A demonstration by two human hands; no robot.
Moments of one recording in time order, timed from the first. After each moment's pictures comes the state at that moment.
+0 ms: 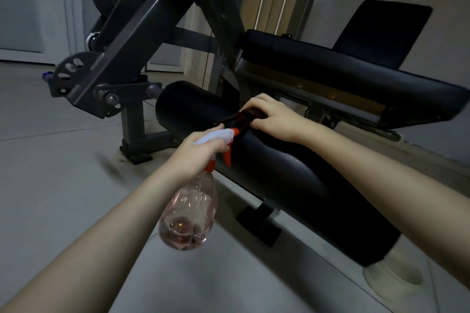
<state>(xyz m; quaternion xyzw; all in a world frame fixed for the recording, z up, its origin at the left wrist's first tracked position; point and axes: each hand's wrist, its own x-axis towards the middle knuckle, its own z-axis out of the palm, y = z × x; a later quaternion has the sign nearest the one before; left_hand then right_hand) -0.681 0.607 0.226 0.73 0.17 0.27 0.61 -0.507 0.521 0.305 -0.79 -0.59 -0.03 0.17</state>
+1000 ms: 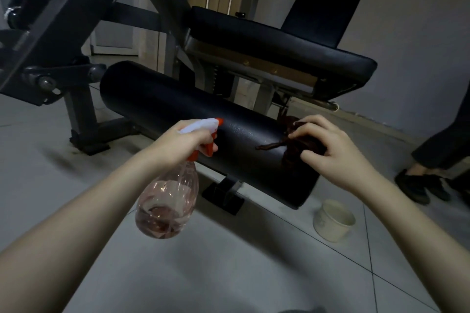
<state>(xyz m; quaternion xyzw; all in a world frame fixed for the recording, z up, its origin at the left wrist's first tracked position) -0.684 0.539 0.246 0.79 0.10 0.18 0.57 -0.550 0.302 0.285 -0.84 -0.48 -0.15 0.22</state>
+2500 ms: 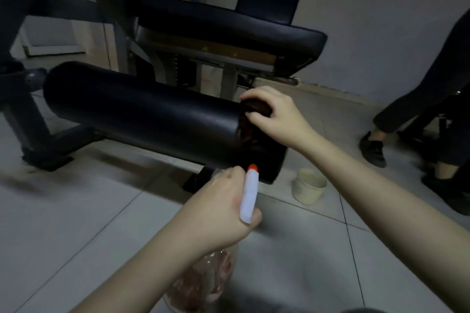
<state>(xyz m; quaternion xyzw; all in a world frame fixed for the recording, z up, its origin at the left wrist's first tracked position) -0.708 0.430 0.223 0.94 -0.09 0.19 0.26 -0.534 0.338 0.282 -0.81 -0.47 -0.22 0.28</state>
